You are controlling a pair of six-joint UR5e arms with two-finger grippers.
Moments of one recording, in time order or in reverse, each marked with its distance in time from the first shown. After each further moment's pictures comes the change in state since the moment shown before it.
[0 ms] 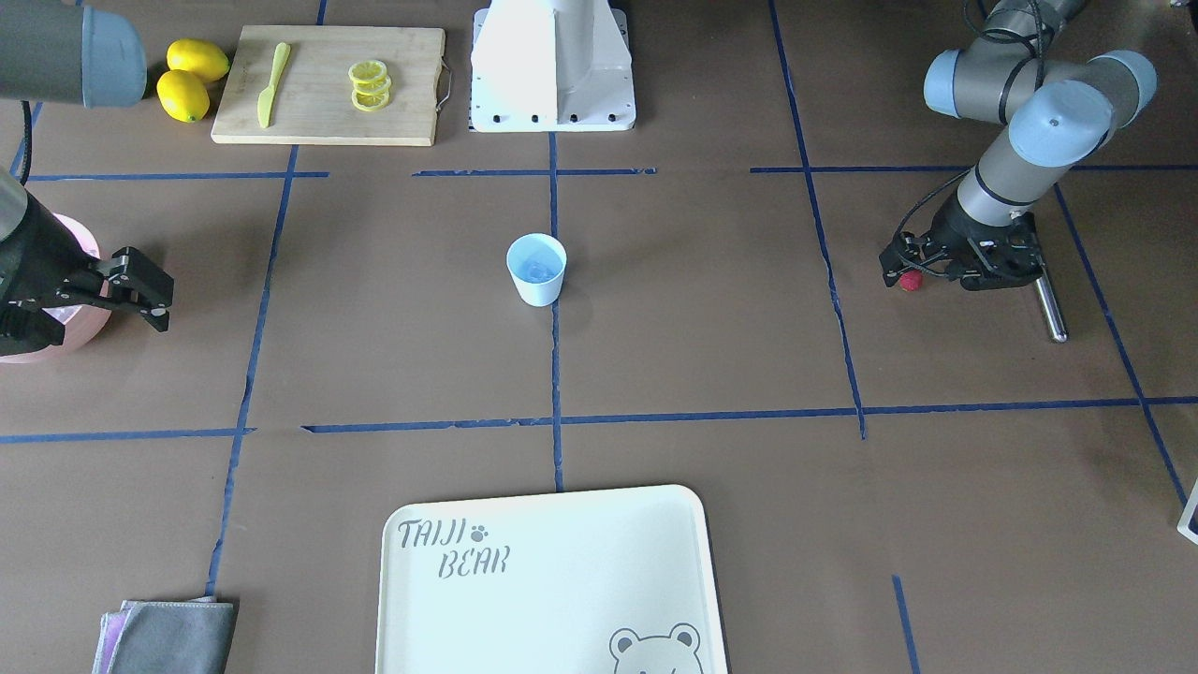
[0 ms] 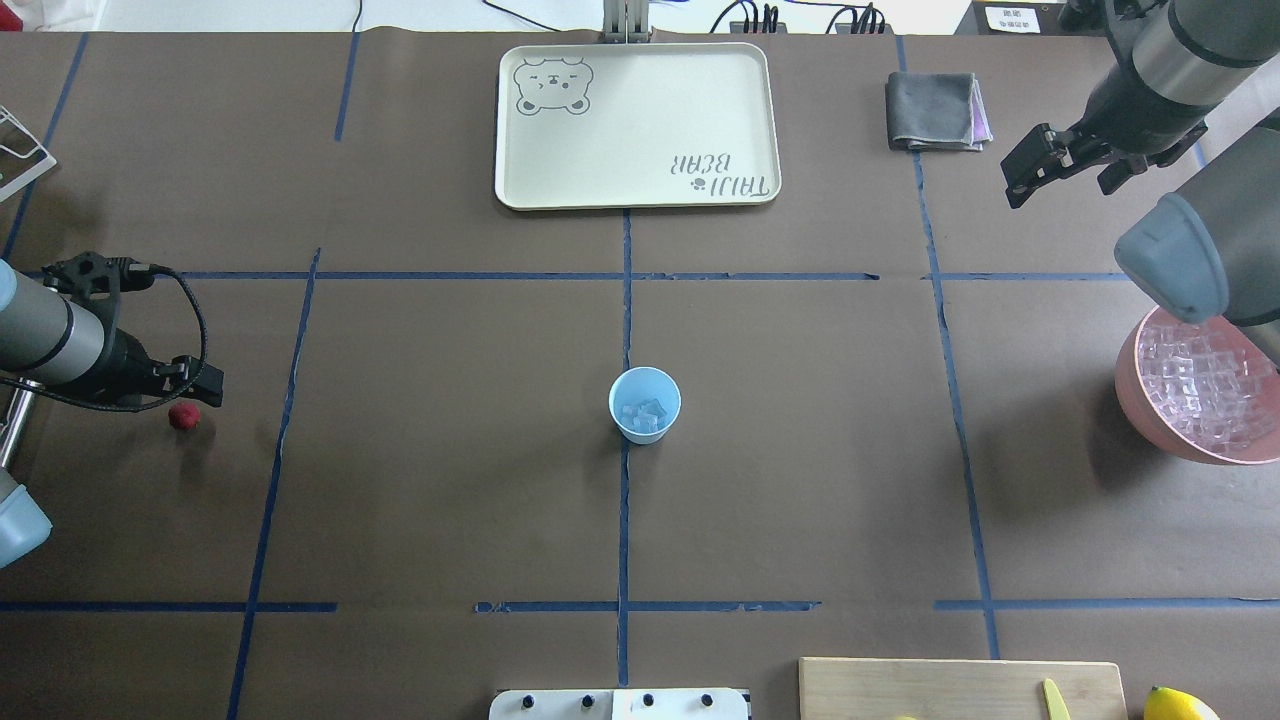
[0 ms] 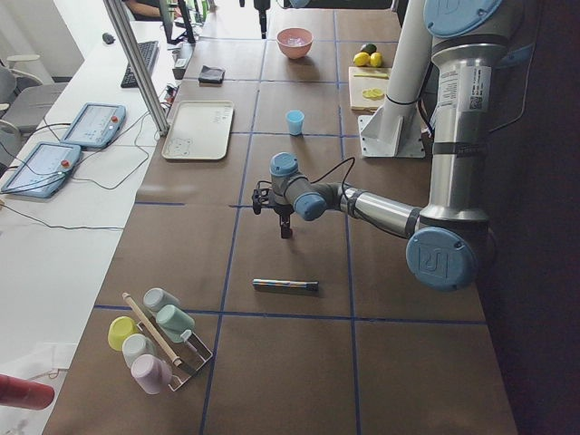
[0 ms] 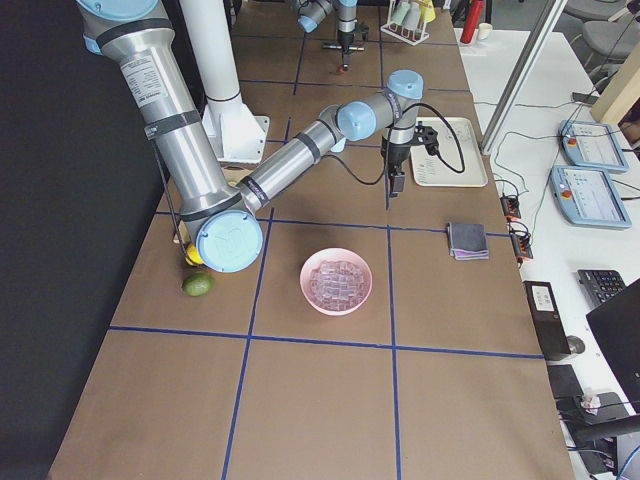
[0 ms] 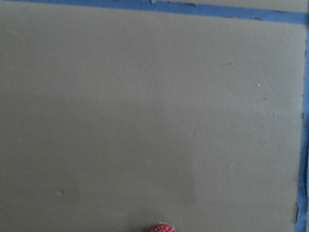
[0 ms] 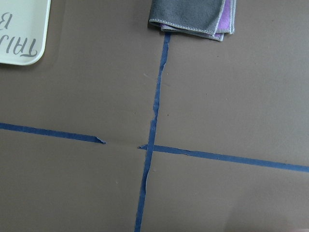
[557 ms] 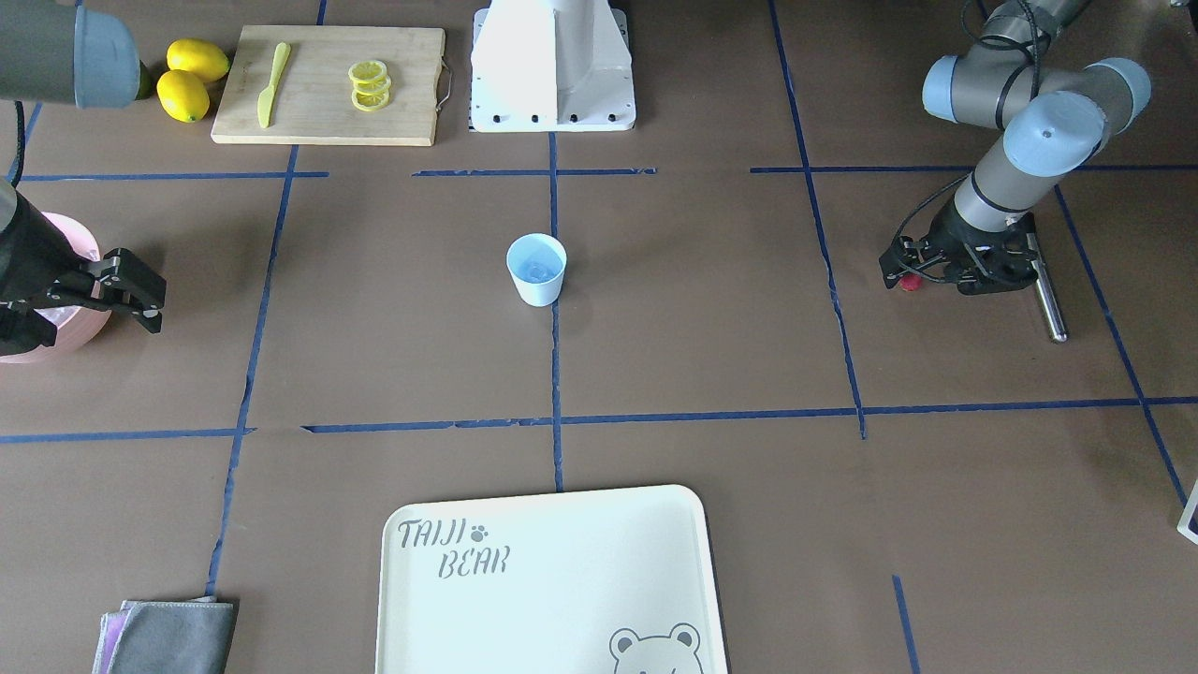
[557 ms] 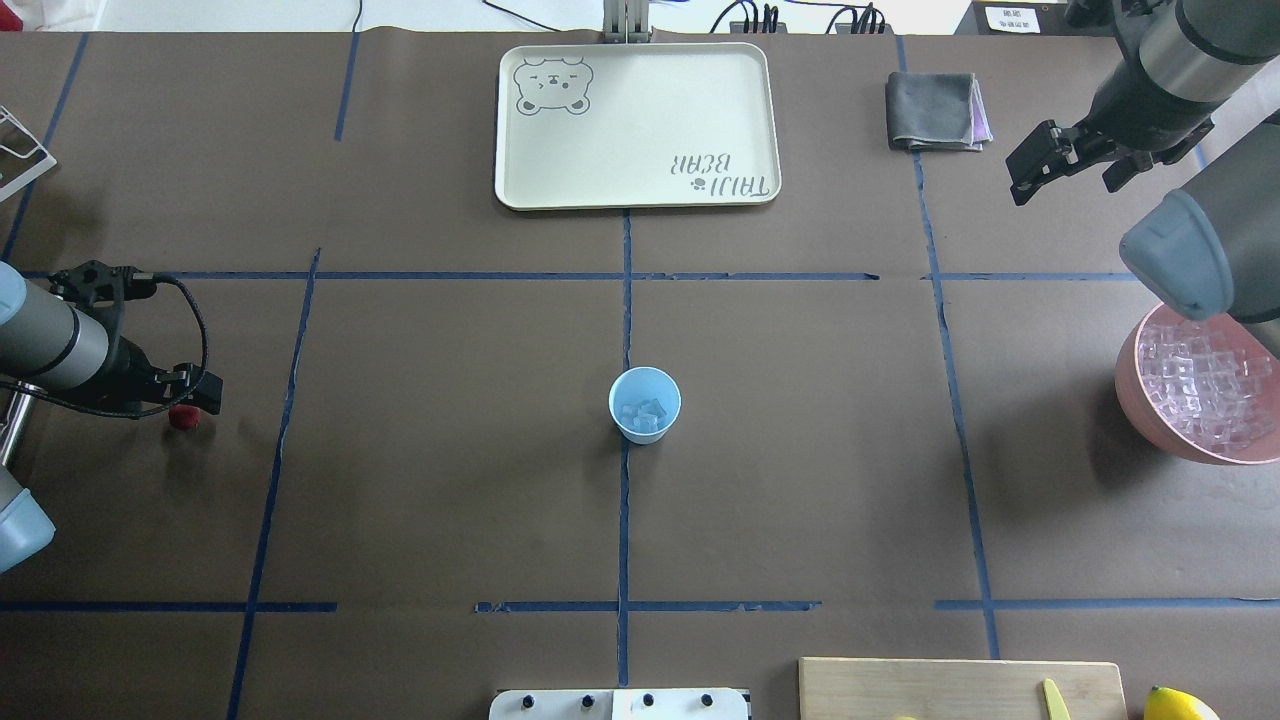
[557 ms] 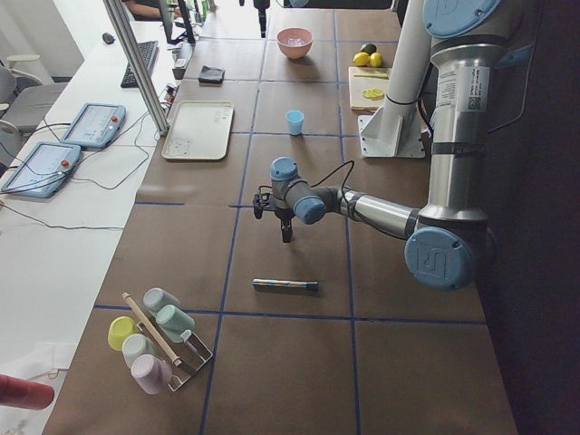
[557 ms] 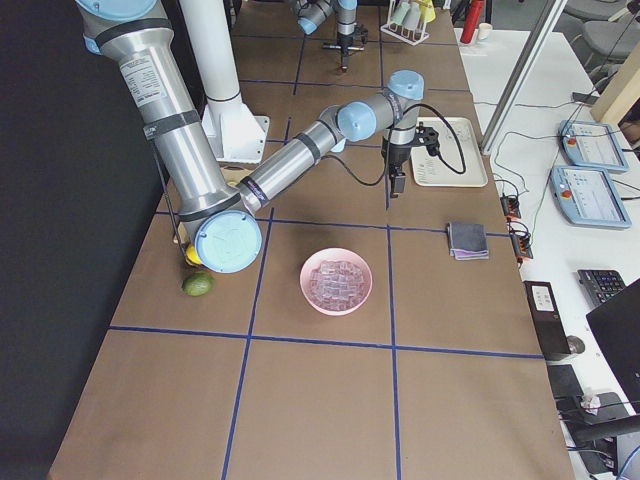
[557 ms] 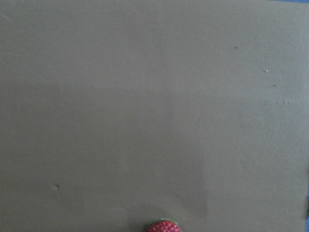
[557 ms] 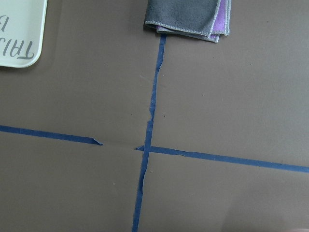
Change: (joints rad) left arm 0.008 -0.001 0.024 -0.002 -0.001 -0.002; right arm 0.007 -0.001 0.000 0.000 0.004 -0.001
